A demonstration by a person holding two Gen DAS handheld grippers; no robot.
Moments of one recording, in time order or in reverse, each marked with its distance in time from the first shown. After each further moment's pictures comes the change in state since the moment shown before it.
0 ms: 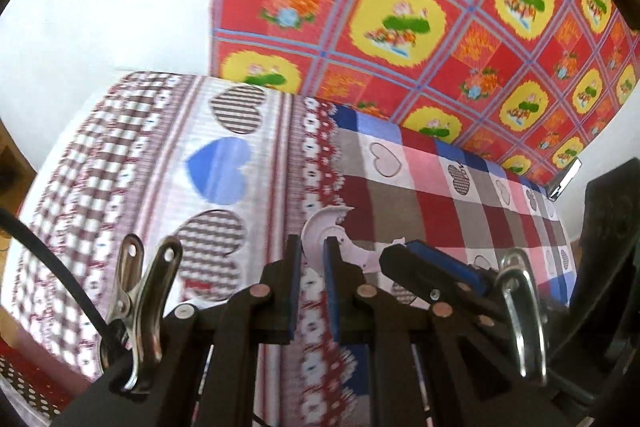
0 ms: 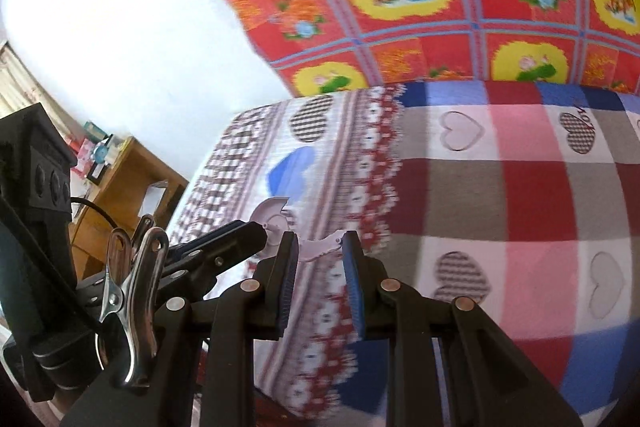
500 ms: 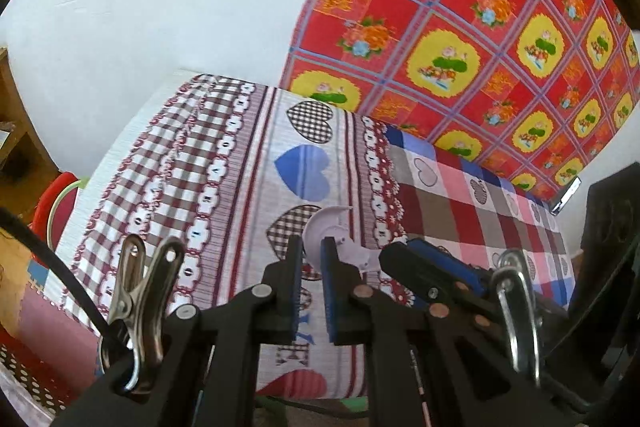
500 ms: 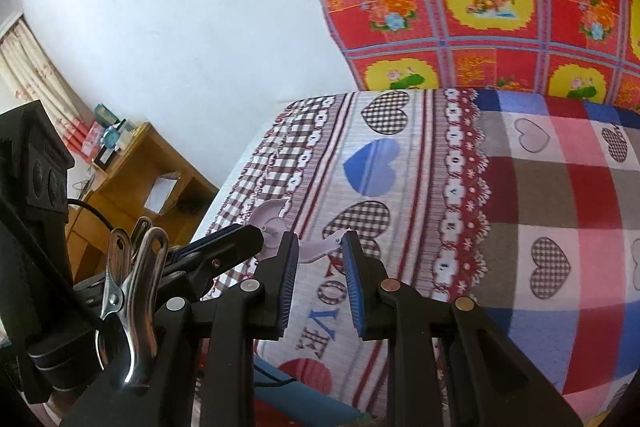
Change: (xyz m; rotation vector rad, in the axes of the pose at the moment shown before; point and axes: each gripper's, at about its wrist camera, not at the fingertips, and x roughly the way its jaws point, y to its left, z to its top) left arm -0.052 0.077 -0.015 -0.053 -0.047 0.013; right arm 0.025 0.094 -0.021 -0.069 -0.022 -0.002
